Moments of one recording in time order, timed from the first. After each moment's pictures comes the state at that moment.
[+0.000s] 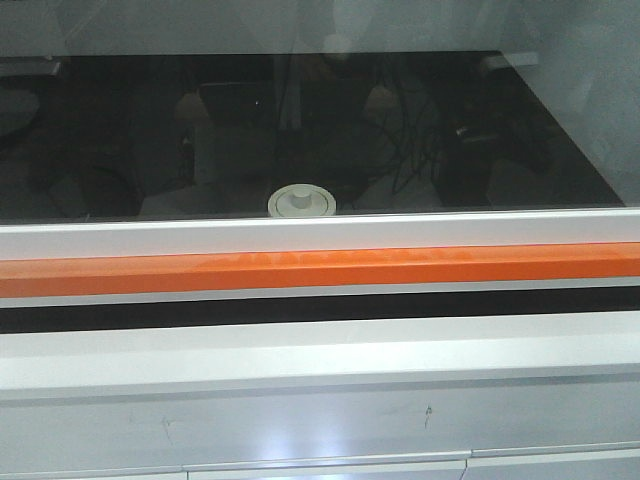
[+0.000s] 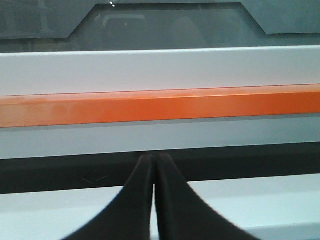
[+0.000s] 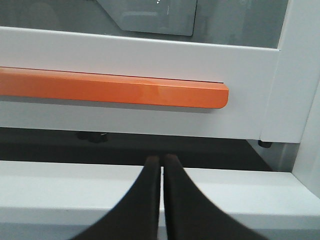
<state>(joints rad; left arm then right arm) -0.02 -0.01 0.03 -0.04 0.08 -0.02 -0.03 -0.01 0.03 -0.08 0.06 -0.01</state>
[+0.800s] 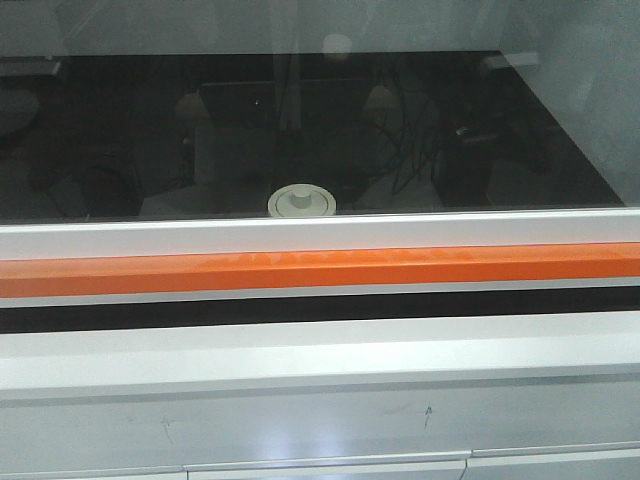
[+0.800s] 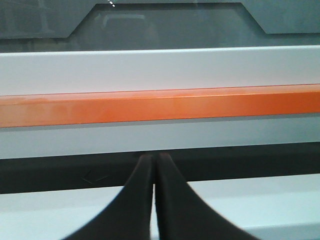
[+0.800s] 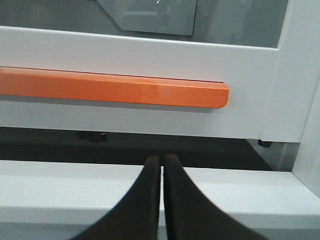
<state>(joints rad) -0.02 -0.01 0.03 -0.04 0.08 -0.02 -0.03 -0.01 0.03 -0.08 0.06 -0.01</state>
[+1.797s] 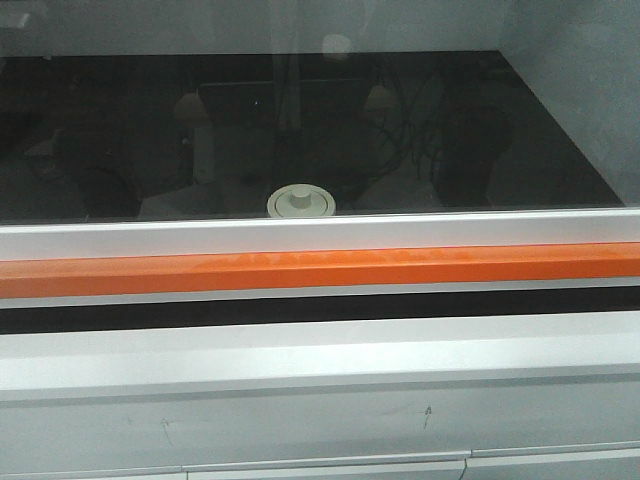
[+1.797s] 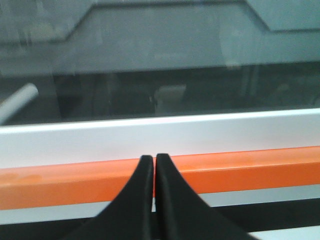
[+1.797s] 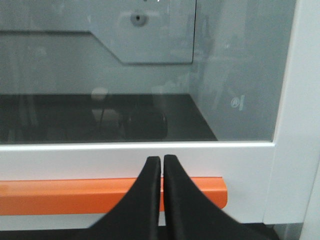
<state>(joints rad) -0.02 0.42 -0.29 -0.04 0.08 -0.02 -0.03 0.38 -0.33 -0.03 0.04 0.02</state>
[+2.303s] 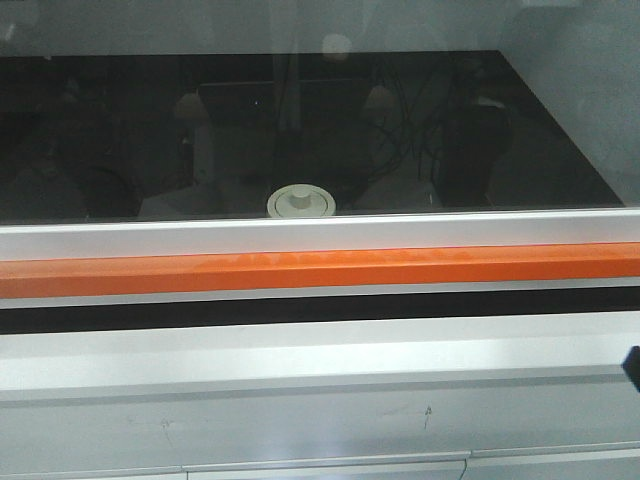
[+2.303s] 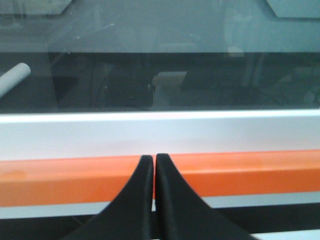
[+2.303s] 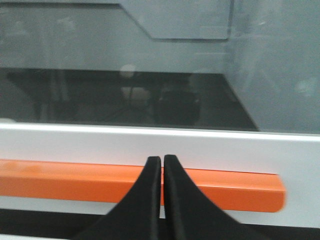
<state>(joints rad) -0.02 0.53 -0.29 -0.05 0.02 -0.04 0.09 0.54 -0.34 -0.03 -0.03 0.02</state>
